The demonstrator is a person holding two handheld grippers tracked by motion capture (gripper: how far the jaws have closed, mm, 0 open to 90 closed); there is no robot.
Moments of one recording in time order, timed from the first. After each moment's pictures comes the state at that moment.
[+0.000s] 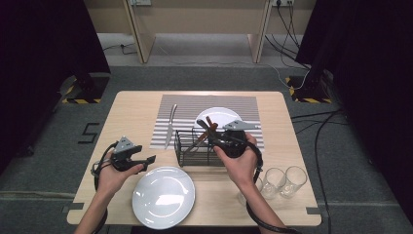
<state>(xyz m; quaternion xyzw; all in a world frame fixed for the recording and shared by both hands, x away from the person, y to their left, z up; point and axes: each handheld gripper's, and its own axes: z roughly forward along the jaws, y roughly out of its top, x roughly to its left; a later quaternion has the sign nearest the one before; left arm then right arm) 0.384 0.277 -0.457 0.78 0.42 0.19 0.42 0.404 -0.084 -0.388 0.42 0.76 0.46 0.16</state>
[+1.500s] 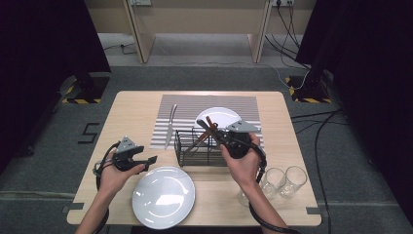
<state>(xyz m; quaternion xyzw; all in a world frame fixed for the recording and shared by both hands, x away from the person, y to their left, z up) 0.386 0.274 -0.460 0.78 0.42 0.19 0.42 0.400 -0.092 -0.386 0.42 0.75 0.46 0.22</state>
